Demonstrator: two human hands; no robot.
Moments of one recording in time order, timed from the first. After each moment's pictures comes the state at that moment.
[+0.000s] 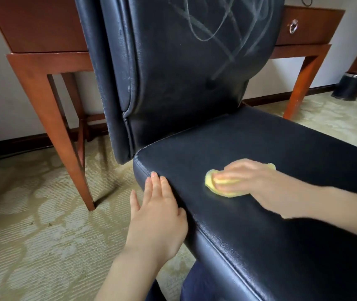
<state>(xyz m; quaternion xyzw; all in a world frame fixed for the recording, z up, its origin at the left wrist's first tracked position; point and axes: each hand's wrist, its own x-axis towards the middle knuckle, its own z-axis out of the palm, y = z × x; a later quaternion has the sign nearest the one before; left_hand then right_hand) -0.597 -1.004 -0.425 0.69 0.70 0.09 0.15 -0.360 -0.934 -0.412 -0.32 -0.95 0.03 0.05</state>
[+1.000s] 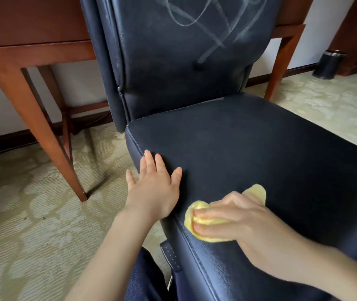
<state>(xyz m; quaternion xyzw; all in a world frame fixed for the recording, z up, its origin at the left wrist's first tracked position) -0.577 -0.993 -0.411 0.70 0.69 0.05 0.19 -0.378 -1.064 -0.413 -0.38 -0.92 0.06 0.07</state>
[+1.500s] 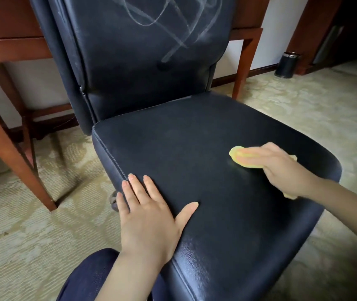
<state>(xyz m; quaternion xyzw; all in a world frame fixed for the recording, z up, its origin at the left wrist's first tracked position) -0.533 -1.060 -0.420 0.72 0.69 -0.01 0.07 -0.236 -1.010 -0.426 -0.64 -0.76 0.03 0.12</state>
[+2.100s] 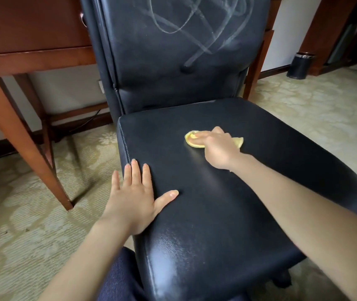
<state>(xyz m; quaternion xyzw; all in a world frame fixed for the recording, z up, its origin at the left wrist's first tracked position) -0.585 -1.010 -0.419 0.77 0.63 -0.08 0.07 -0.364 -0.924 -0.416 -0.66 -0.74 0.04 0.12</state>
